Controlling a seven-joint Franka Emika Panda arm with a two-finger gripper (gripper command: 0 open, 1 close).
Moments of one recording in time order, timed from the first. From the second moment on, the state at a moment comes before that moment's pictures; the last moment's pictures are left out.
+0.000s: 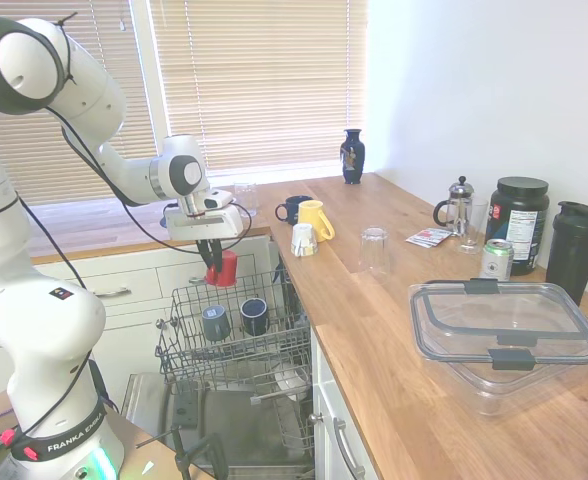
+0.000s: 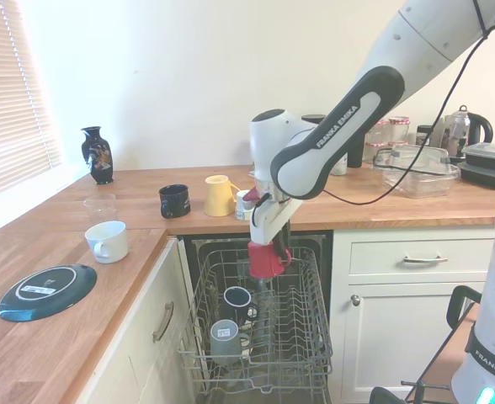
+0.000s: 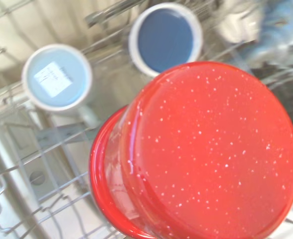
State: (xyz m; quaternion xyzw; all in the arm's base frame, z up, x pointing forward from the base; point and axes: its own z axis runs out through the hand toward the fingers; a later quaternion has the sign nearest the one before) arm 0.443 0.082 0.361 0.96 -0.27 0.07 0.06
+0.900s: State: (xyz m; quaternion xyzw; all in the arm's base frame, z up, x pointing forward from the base) arm 0.447 -0.052 0.429 0.93 -0.34 0.09 0.03
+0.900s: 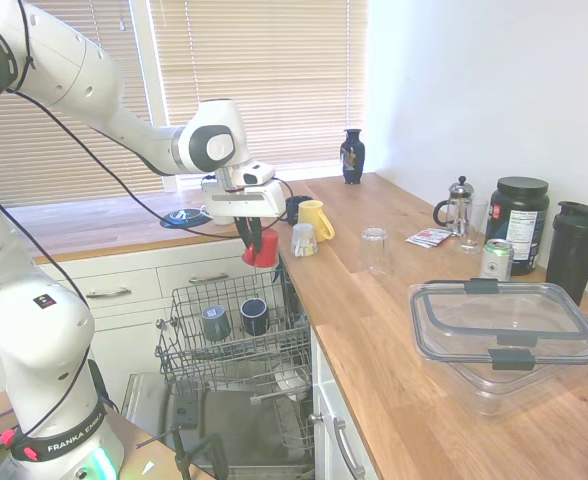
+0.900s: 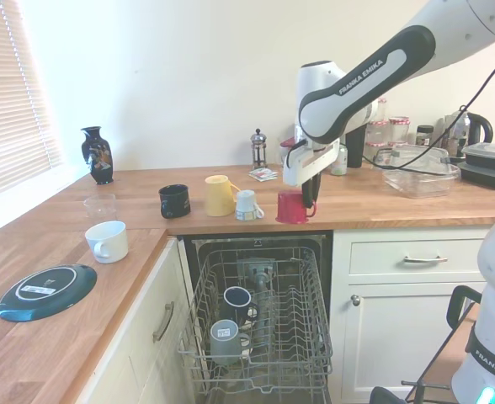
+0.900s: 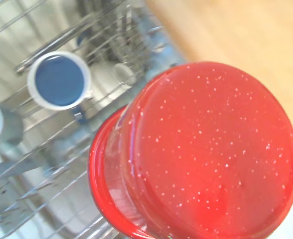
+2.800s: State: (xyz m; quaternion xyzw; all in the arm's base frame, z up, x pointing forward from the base) arm 0.498 -0.219 0.376 0.91 -0.40 0.07 0.04
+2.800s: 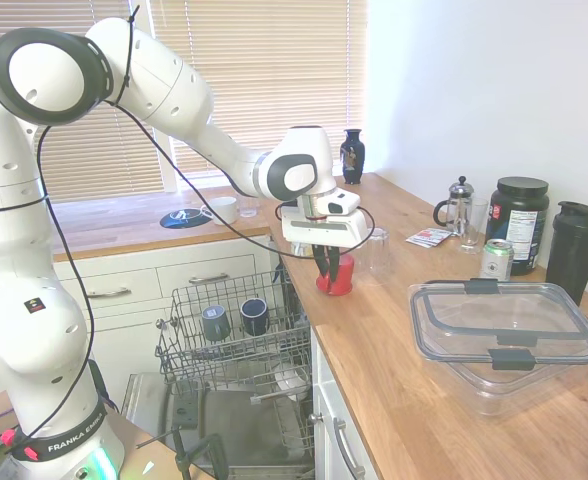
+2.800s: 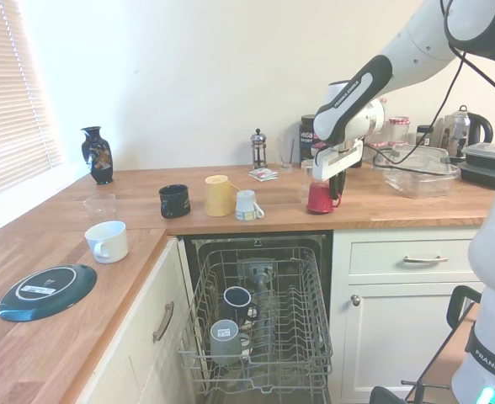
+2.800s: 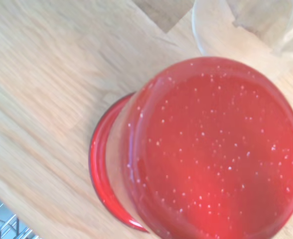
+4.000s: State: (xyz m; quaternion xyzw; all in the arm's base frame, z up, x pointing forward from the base) arm 0.493 -0.216 0.382 0.92 -0.39 0.07 0.04
